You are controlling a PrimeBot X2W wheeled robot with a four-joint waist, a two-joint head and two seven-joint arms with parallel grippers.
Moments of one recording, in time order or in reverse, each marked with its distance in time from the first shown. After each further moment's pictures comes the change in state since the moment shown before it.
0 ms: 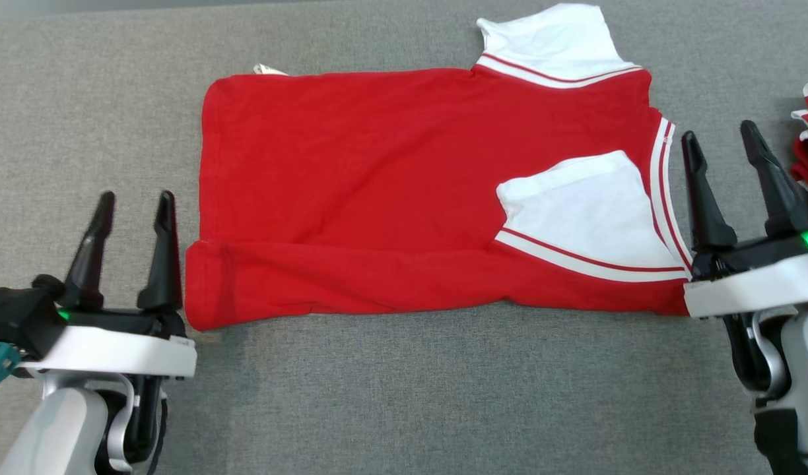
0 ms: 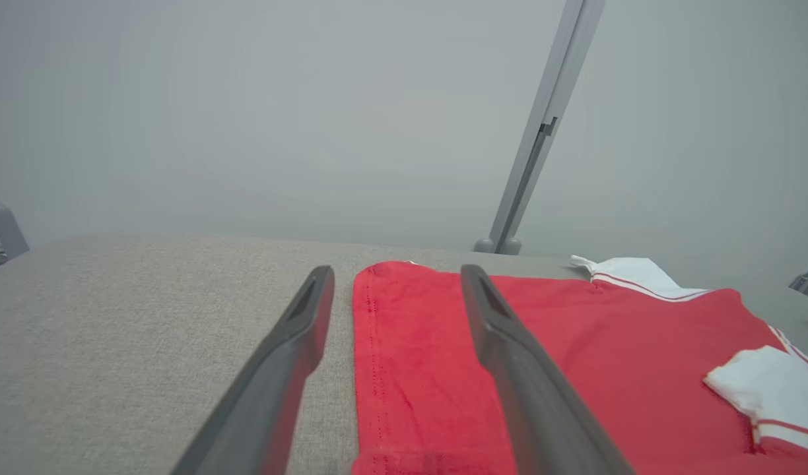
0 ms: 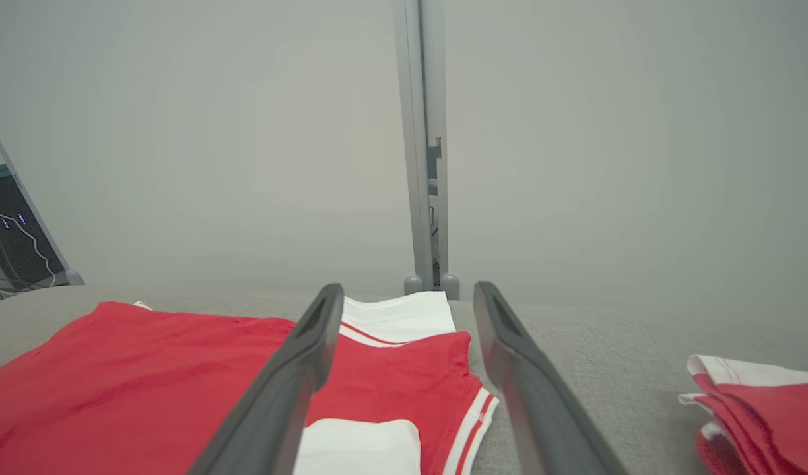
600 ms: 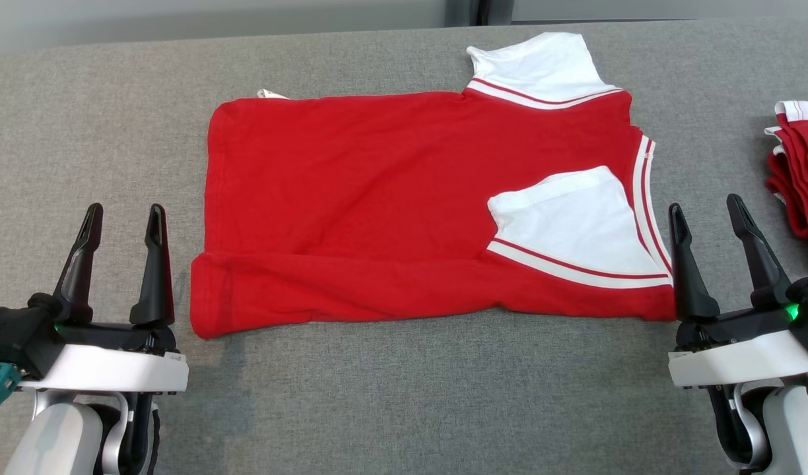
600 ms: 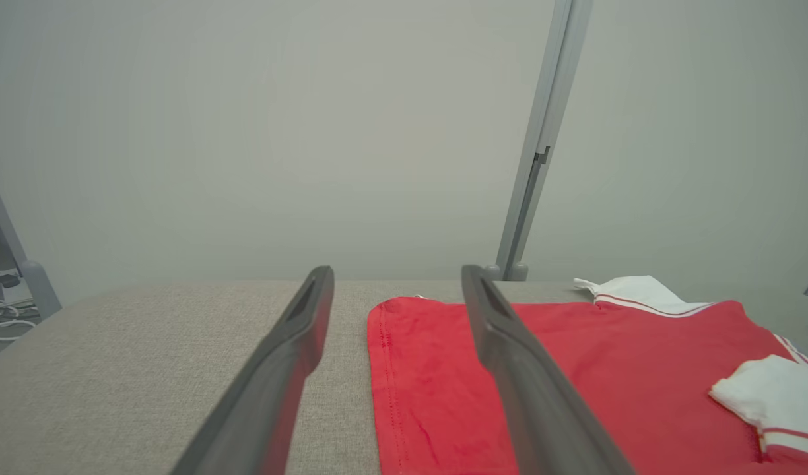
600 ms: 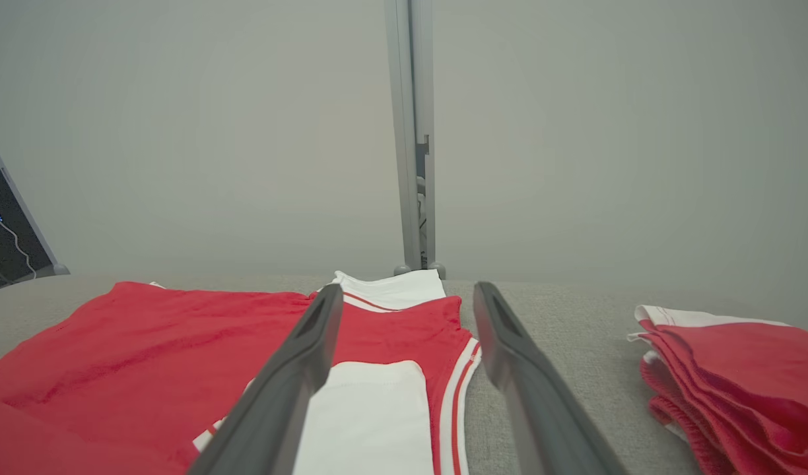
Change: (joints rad) left arm 0.043 -0.052 0.104 0.007 0.130 -0.071 -0.023; right arm 0.223 0.114 -0.096 -0.158 -0.139 0.000 0.015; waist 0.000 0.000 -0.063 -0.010
